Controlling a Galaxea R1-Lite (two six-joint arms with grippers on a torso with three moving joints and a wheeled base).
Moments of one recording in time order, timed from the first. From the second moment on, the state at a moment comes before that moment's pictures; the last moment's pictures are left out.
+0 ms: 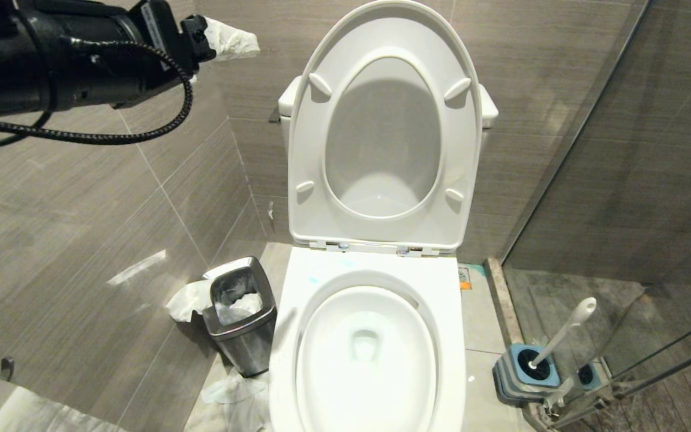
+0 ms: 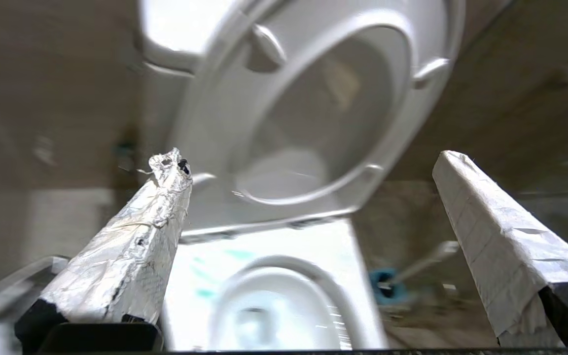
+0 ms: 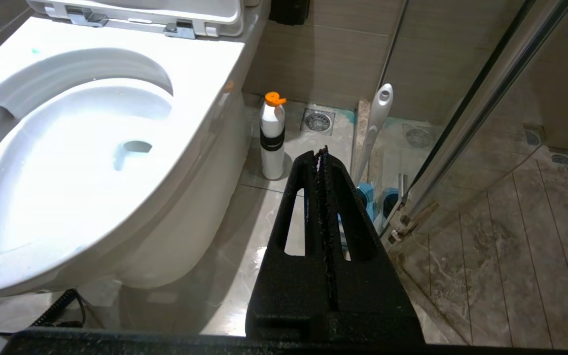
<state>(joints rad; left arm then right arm) -0.42 1.51 -1.57 0.05 -0.09 -0.22 0.00 0.00 0.00 0.00 0.01 0.00</state>
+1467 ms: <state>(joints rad) -0.28 1.17 -1.36 0.04 -0.10 -0.08 0.00 0.00 0.00 0.00 0.02 0.00</state>
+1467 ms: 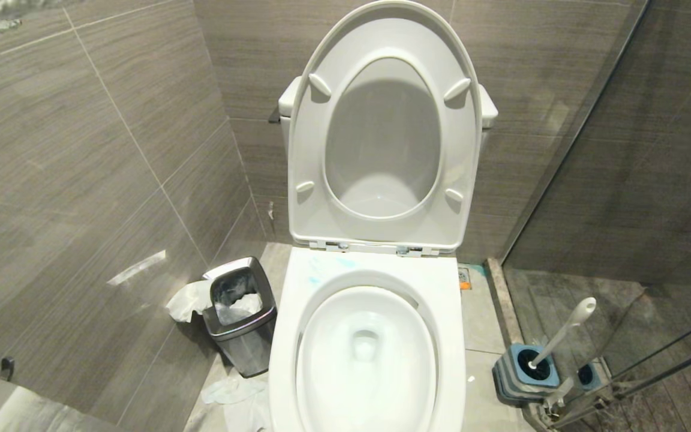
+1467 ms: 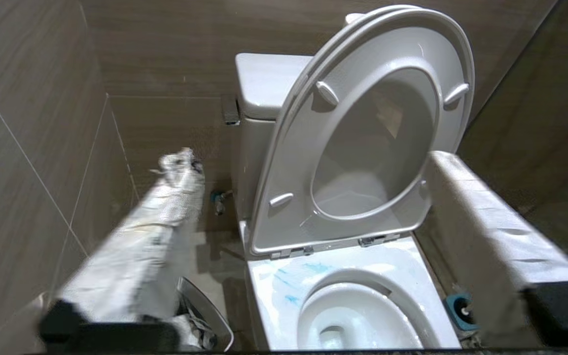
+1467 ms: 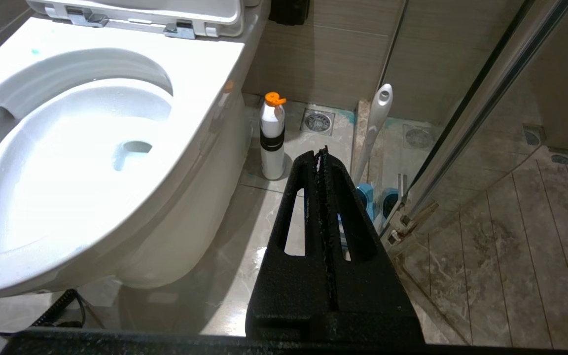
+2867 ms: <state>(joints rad) -0.08 0.55 -1.19 0.10 -0.15 -0.07 0.00 0.00 0.00 0.00 0.02 0.00</state>
